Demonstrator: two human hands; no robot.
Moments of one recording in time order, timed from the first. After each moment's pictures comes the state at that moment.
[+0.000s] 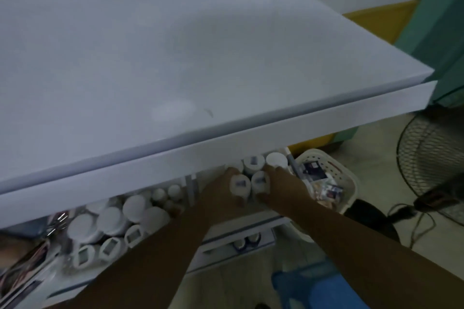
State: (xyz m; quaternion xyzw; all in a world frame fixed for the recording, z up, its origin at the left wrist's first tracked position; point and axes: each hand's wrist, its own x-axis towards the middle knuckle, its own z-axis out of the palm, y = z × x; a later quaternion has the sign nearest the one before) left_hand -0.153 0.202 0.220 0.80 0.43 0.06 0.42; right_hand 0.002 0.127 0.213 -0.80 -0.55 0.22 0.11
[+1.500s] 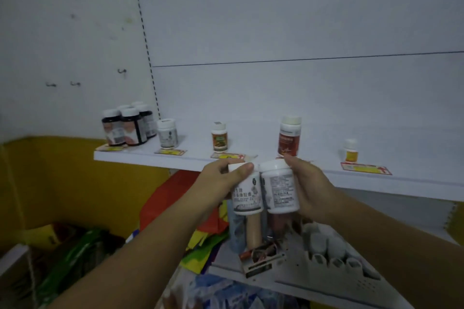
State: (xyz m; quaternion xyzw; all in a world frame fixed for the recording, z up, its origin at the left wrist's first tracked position) left_hand -0.663 0.065 0.522 0.58 0.47 0.48 0.45; right_hand -0.473 0.090 0.505 -0.27 -0.45 0.72 0.46
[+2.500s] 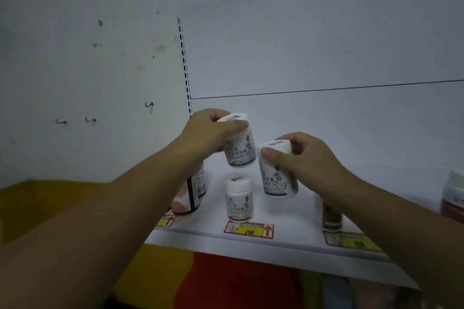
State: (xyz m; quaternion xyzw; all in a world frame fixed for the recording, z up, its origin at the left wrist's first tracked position) left_hand -0.888 0.268 0.663 0.64 0.48 0.53 0.28; right_hand -0.701 0.254 0.609 -0.45 -0.67 0.29 0.52
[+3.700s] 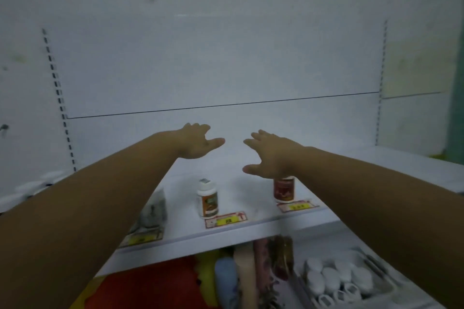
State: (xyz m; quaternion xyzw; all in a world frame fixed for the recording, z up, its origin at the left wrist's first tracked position) left_hand -0.739 0.278 0.673 0.87 0.48 0.10 -0.02; right_hand -0.555 0.186 0.631 -0.68 -0.71 -0.13 0.09
